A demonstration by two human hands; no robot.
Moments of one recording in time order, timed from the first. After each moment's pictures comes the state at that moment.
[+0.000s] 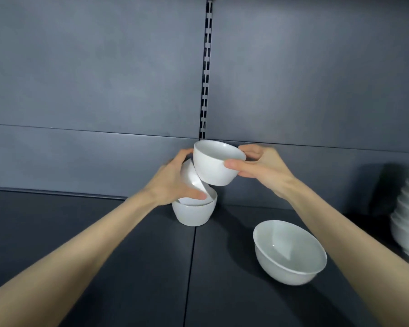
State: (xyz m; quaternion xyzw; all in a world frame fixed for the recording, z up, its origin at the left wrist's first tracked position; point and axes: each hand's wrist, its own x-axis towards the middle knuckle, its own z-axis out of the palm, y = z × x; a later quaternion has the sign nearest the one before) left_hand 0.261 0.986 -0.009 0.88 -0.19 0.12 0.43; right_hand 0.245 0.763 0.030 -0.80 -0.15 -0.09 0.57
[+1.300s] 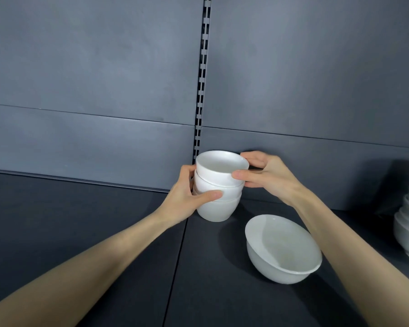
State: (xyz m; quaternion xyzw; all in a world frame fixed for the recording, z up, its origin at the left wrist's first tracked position) left_hand 0.258 0.938 -0.072 0.77 -0.16 0.07 0.61; right_hand 0.262 0.730 -0.003 -0.80 -0.15 -0.04 0.58
